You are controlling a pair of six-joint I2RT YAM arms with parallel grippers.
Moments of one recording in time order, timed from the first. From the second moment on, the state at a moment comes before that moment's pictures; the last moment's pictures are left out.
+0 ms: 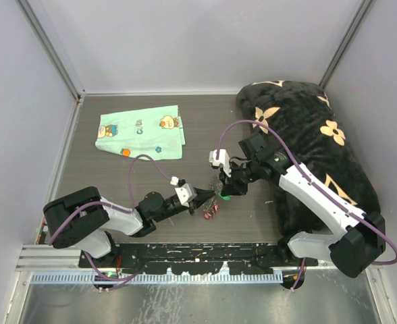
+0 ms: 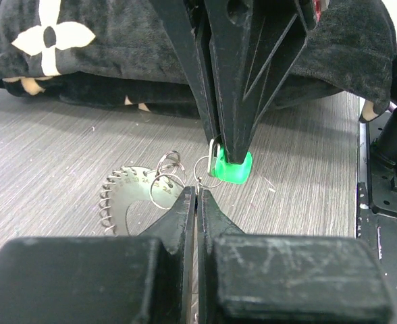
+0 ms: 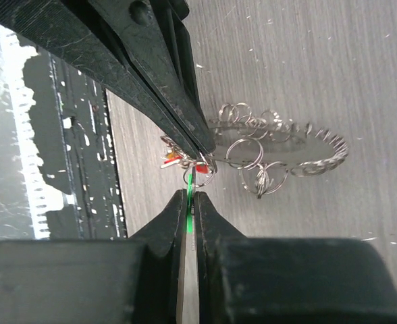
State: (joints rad) left arm -1.06 1.51 0.31 1.34 0.11 0.04; right arm 0.59 1.20 1.04 -0.85 -0.65 -0.60
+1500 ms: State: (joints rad) left arm -1.06 1.47 0.29 1.30 0.07 0.04; right arm 0.47 1.20 0.84 -0.45 -0.94 0.15
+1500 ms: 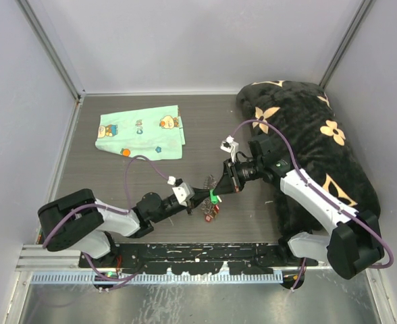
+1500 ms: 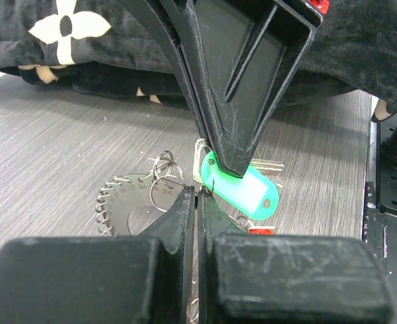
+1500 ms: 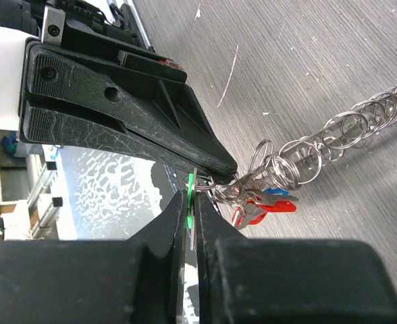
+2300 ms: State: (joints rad) left arm -1.05 1.35 0.37 1.35 0.00 0.04; right arm 0.47 1.20 1.00 -0.45 -1.06 0.32
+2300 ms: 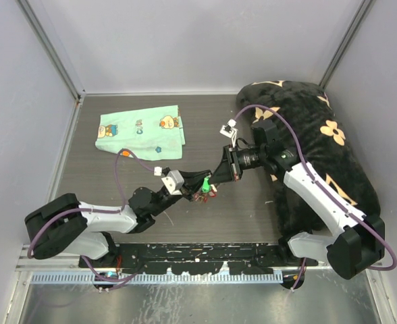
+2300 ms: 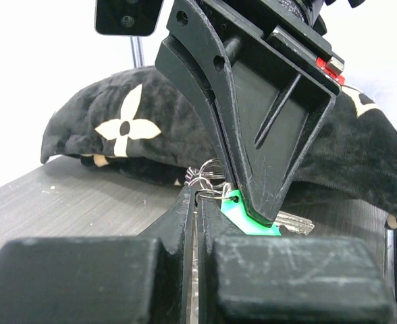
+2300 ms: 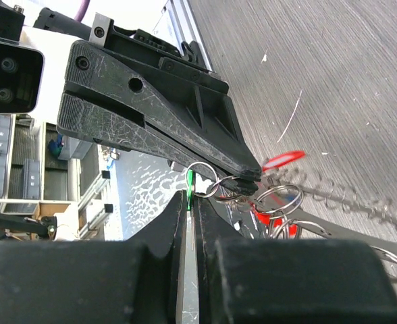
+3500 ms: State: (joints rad) left arm -1.05 1.30 0.37 1.34 0.08 -0.02; right arm 0.40 1.14 0.93 -0.34 -1.22 0.59
